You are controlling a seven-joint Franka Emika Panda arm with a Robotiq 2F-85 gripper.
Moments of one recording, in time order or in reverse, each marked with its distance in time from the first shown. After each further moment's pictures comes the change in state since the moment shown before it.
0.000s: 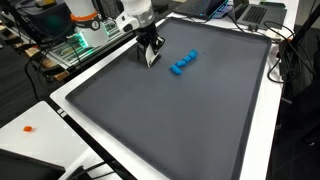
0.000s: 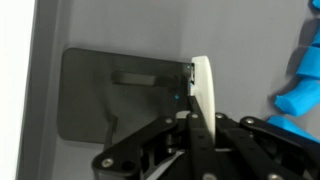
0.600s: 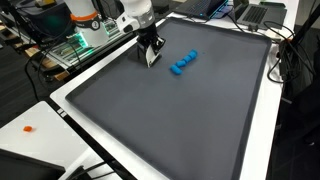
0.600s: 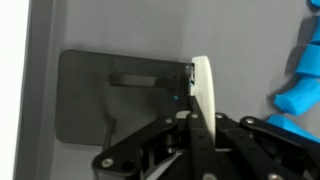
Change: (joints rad) arm 0.001 0.010 0.001 0.004 0.017 0.008 0.000
